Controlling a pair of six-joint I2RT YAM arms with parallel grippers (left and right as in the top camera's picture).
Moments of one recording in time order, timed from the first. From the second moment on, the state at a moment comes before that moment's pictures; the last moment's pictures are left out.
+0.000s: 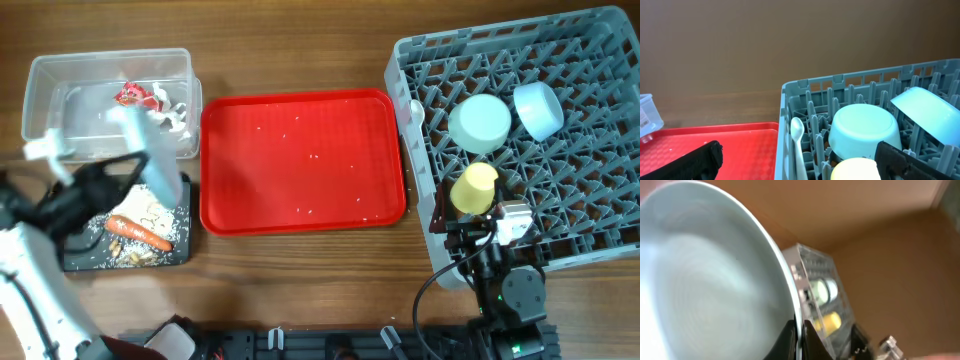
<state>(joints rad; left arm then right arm) 0.72 1.30 1.06 -1.11 1.33 0.35 0.25 0.02 0.01 0.02 0.14 0.13</state>
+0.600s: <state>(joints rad) -0.47 1.51 1.06 0.46 0.64 -0.88 0.25 0.02 0.01 0.02 0.13 0.13</state>
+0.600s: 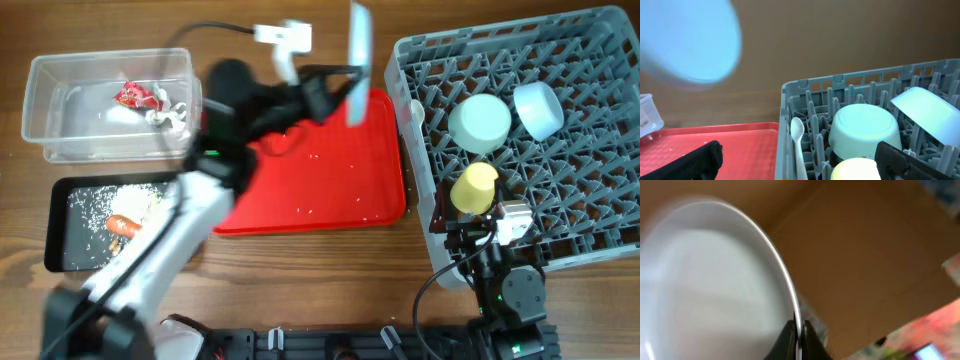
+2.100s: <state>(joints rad) -0.35 1.08 1.07 -0.62 0.19 -0.67 0.25 0.02 0.01 0.02 0.14 0.13</state>
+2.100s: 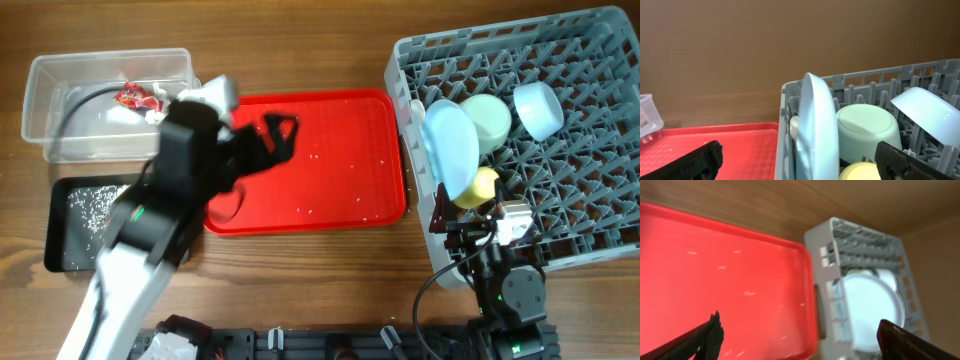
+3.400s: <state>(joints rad) -0.02 0.07 0.29 -0.47 -0.01 -0.46 0.25 0.02 0.01 0.02 0.14 0.13</state>
